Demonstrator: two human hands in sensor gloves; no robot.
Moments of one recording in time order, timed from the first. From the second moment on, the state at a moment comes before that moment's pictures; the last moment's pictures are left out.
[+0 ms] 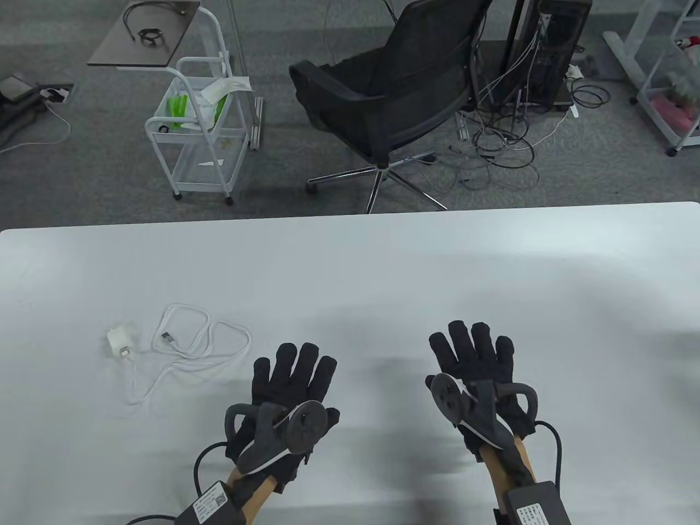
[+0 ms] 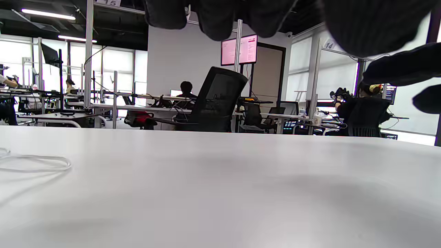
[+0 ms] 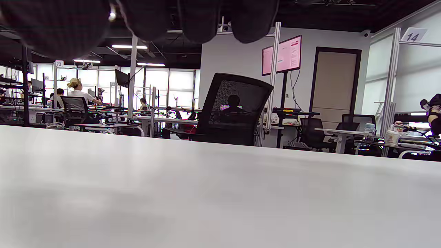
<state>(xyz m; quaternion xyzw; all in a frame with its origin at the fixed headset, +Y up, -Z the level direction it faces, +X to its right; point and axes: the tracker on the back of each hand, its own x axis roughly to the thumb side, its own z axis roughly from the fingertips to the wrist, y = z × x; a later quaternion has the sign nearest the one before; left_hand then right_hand) -0.140 -0.696 -0.242 0.07 -0.15 0.05 0.99 0.142 -0.712 -0.268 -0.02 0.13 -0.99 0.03</state>
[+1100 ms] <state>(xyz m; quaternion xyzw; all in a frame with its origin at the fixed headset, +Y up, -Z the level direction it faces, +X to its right) -0.427 -0.721 -0.366 -0.10 0.49 0.09 0.86 0.135 -0.728 -0.272 -0.04 0.03 -1.00 -0.02</state>
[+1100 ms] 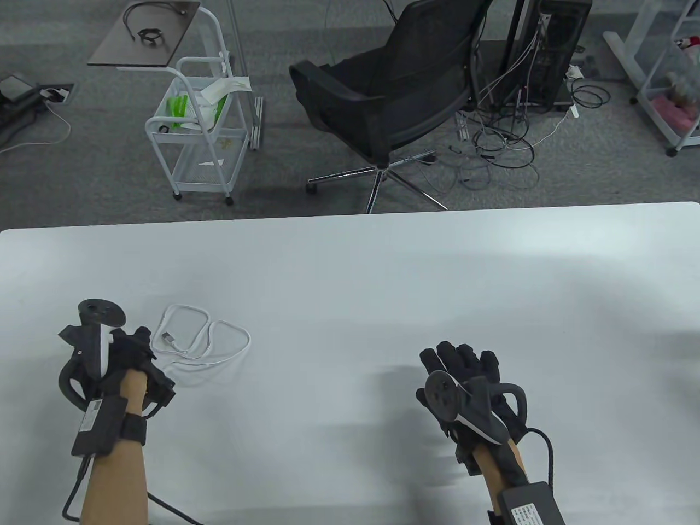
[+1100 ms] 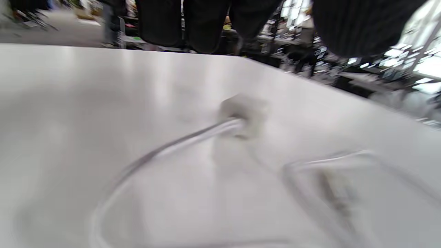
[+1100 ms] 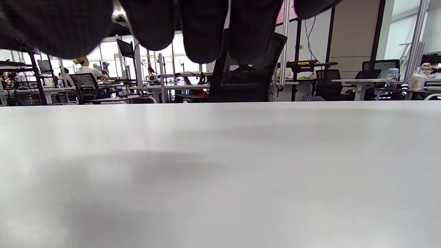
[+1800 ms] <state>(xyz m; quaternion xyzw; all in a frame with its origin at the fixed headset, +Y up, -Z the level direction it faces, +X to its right) -0.442 -0.748 -0.363 -0.14 0.51 -0.01 0.85 0.134 -0.734 -0.275 -0.06 -0.03 -1.00 -0.02</state>
